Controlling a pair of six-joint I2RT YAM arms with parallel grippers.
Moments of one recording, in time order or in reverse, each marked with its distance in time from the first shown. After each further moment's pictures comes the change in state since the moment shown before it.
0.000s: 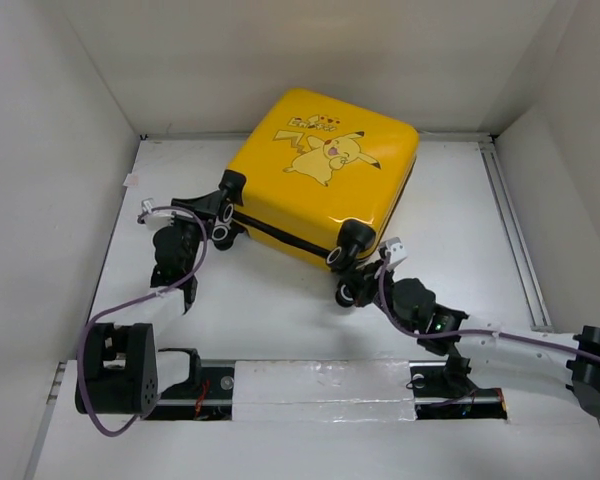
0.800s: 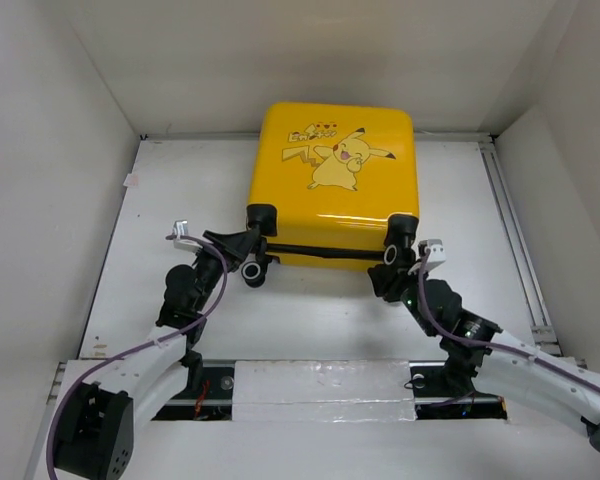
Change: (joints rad) left arm -0.269 -0.376 -0.234 -0.032 0.056 0.128; right arm -0.129 -0.336 -0.001 -0.396 0.129 0.106
